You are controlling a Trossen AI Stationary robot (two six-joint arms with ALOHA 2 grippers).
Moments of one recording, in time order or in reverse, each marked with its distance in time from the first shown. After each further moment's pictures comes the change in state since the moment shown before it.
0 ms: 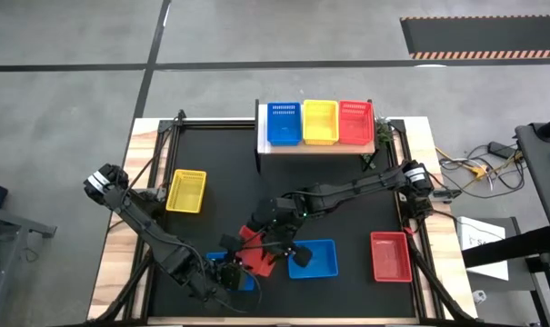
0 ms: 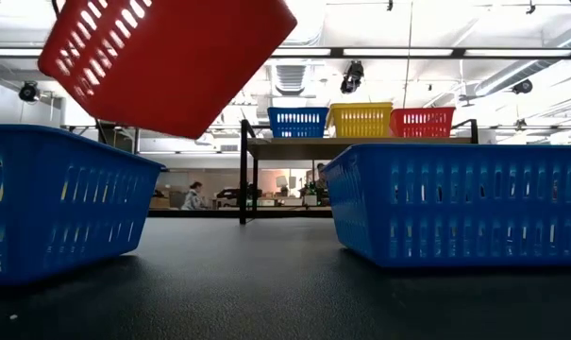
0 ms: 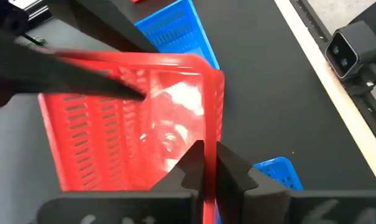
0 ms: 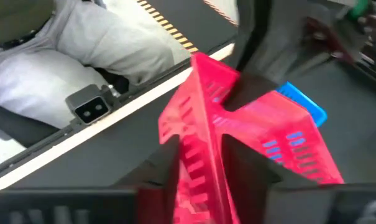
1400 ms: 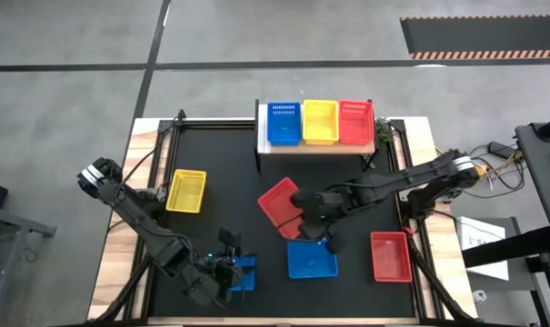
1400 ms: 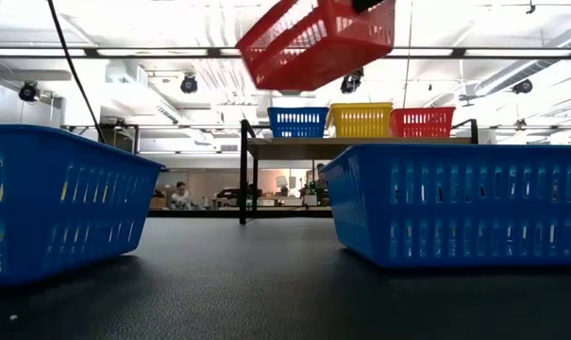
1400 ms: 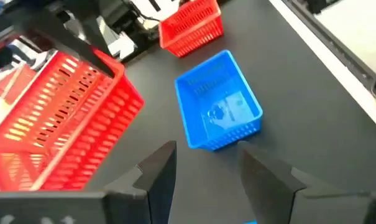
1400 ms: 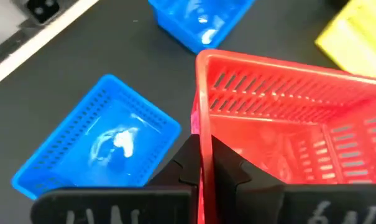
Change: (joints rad) left arm -0.004 -0.090 -0.129 0.261 -0.181 0.216; right arm 0.064 -0.388 -0.296 -0.219 0.486 0.096
